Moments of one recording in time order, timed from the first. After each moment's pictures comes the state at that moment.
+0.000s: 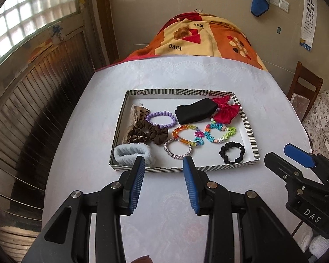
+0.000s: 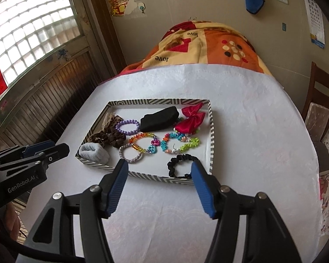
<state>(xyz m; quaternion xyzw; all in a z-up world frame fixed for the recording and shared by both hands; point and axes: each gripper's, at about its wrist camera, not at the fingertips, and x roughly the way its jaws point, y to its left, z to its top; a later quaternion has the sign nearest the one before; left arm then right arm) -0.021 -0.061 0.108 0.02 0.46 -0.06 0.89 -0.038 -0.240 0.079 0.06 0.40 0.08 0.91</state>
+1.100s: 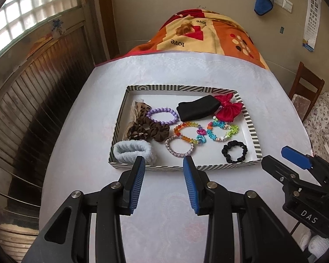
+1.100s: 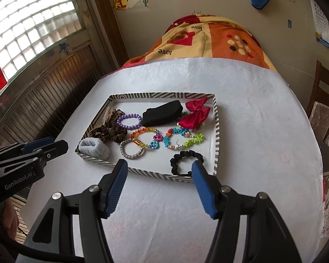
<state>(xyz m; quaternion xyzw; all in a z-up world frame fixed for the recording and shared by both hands) -0.016 -0.054 0.099 0.01 0.47 -0.06 0.88 -0.029 -0.236 0.066 0.06 0.41 0.09 0.90</state>
